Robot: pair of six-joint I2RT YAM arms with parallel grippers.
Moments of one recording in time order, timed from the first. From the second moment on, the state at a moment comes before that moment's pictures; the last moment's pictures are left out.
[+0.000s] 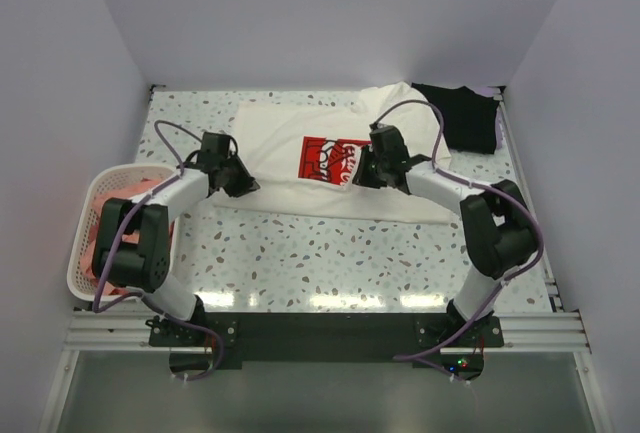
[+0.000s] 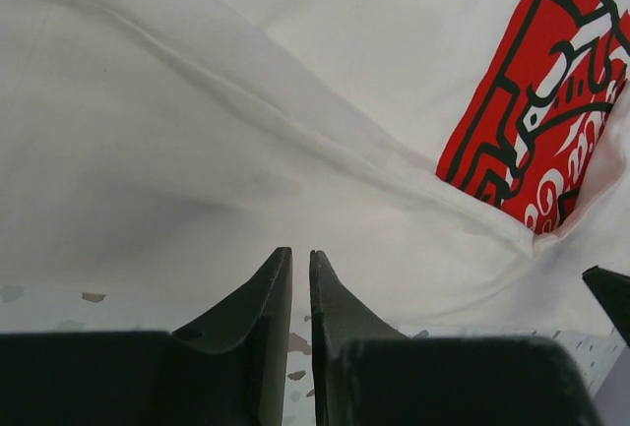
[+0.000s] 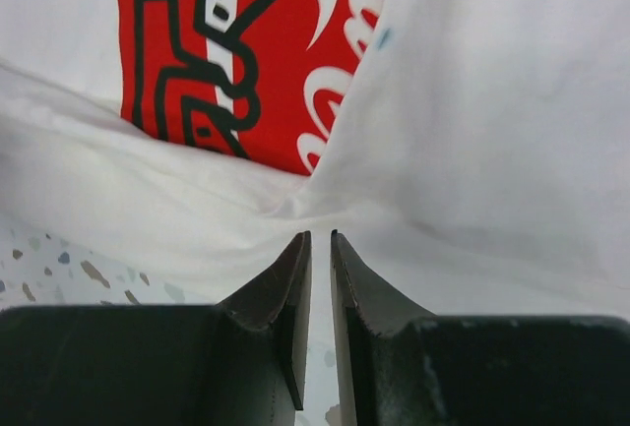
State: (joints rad) left arm -0.16 1.60 0.93 -0.27 0.15 -0.74; right arm 0.45 1.75 1.12 -0.18 -0.03 0.56
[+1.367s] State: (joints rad) left arm -0.17 1.64 0.85 -0.21 0.04 -0.83; right arm 0.57 2.04 1.38 -0.26 0.07 0.52
